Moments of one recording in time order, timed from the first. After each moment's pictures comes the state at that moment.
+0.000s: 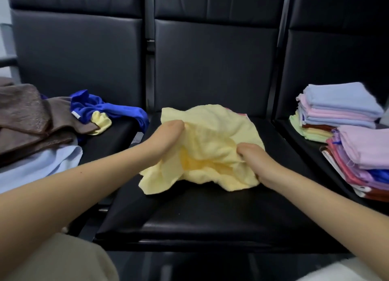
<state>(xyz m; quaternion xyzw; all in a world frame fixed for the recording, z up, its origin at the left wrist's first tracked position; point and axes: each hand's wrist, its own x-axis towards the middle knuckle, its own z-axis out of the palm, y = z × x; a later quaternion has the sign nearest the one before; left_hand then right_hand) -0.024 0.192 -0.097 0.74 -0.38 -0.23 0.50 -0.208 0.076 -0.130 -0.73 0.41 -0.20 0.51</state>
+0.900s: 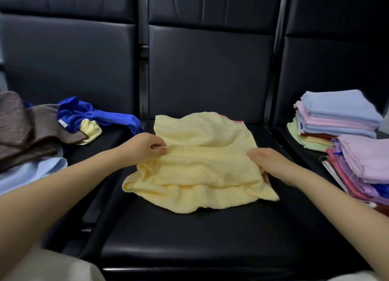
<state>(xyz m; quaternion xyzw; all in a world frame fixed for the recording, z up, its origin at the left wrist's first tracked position) 0.053 0.178 -0.124 0.79 -0.58 -0.08 0.20 -0.241 -0.008 -0.136 -0.83 0.36 -0.13 0.40</state>
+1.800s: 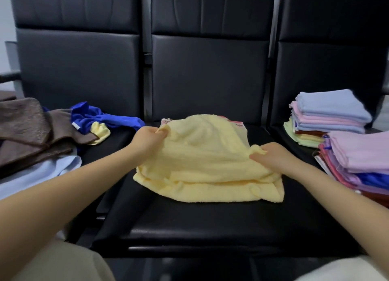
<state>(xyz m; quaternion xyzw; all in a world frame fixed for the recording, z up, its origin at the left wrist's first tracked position) 0.017 0.187 -0.102 0.79 -0.35 -0.17 0.48 -0.250 0.009 -0.116 -0.84 0.46 -0.13 0.28</state>
